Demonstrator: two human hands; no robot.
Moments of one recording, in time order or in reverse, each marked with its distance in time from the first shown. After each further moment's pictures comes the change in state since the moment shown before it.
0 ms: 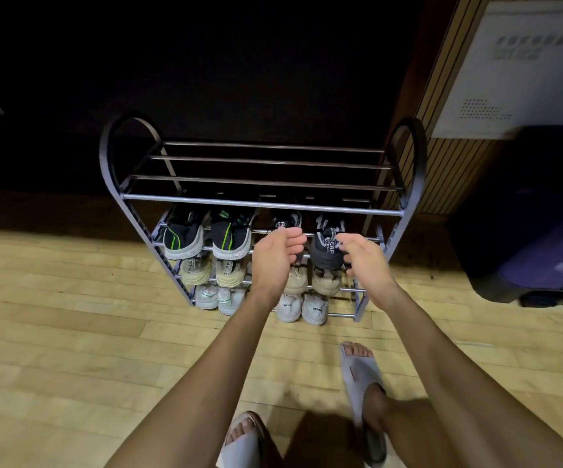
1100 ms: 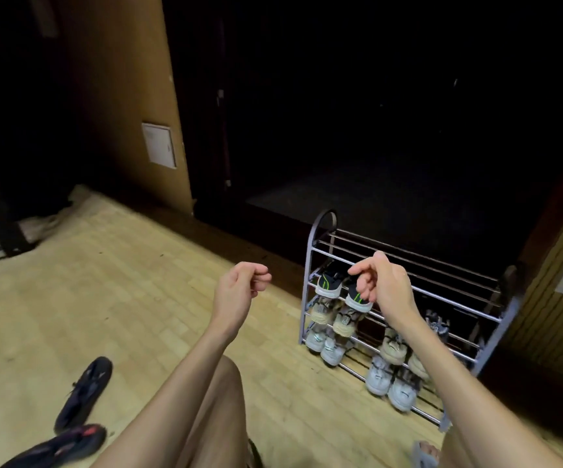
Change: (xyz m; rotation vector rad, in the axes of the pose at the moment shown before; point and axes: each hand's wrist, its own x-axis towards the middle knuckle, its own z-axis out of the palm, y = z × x) left_hand -0.318 0.132 -0.261 -0.027 0.546 0.390; right_hand -0.281 -0.196 0.073 0.130 -0.397 -0.556
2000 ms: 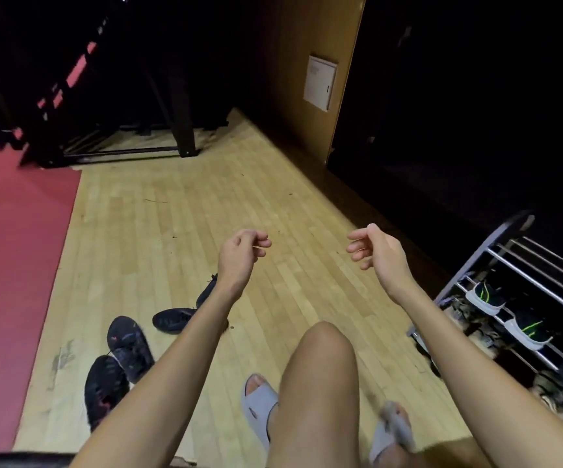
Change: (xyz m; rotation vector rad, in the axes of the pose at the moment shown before) left_hand -0.006 -0.049 -0.290 -0.022 0.522 -0.118; right_hand -0.021 -0.008 0.312 -0.030 -0.499 0.077
